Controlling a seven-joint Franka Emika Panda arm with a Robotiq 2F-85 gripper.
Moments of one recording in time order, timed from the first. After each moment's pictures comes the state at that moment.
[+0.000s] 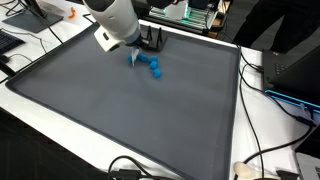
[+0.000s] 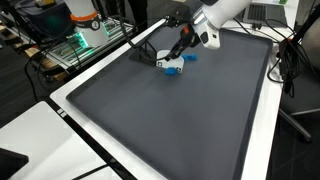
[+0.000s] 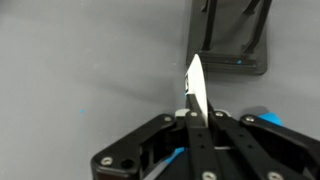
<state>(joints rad) 0.10 0.63 0.02 -1.65 -0.21 1.65 -0.06</state>
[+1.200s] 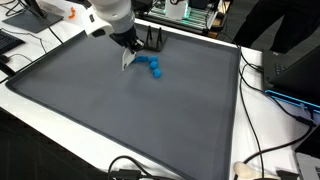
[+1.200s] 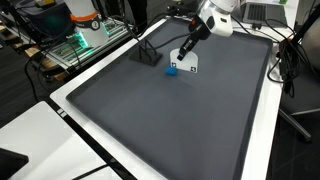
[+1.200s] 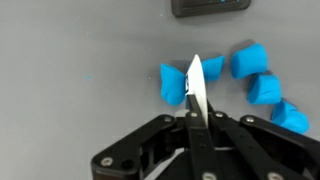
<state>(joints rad) 0.09 0.55 0.02 -1.69 -0.16 1.85 0.11</state>
